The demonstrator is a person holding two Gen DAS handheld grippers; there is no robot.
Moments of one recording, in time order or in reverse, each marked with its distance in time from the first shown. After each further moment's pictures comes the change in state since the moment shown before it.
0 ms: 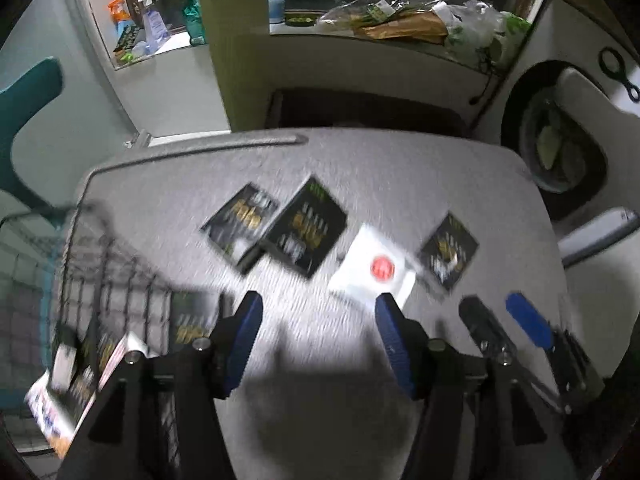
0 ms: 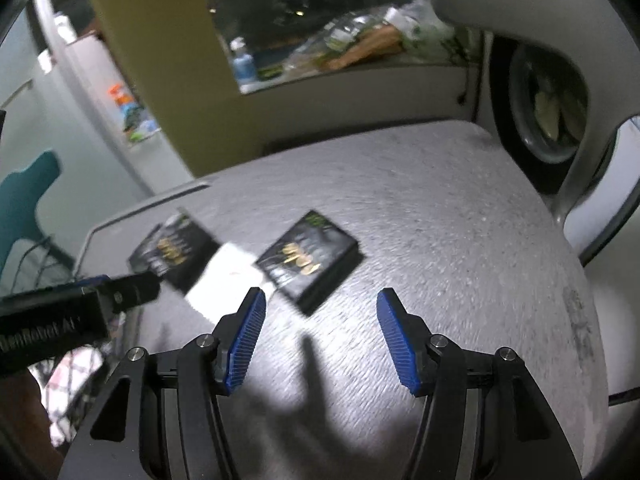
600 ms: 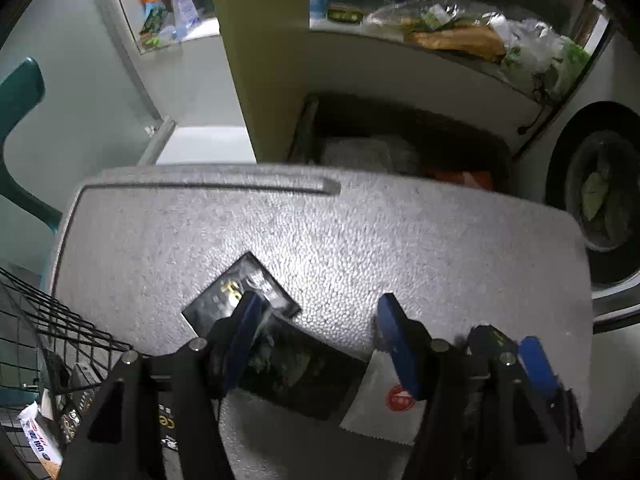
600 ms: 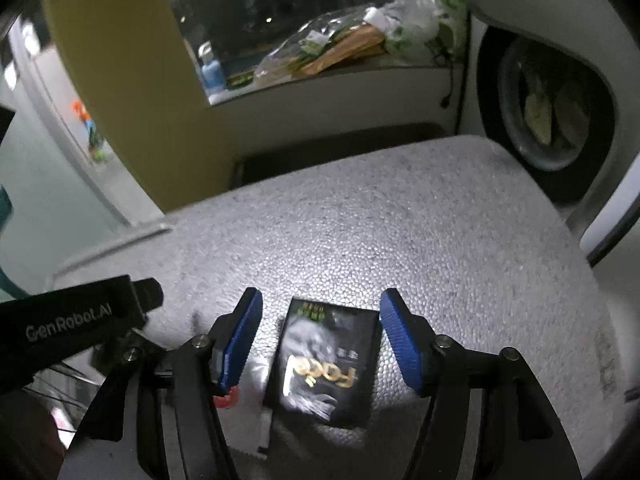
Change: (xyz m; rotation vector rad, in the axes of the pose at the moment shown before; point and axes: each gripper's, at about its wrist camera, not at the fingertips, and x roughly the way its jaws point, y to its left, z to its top) left arm 0.054 0.011 0.055 -0.131 0.036 0.066; right arm 0.059 0.028 0.042 0.004 -0.005 -0.133
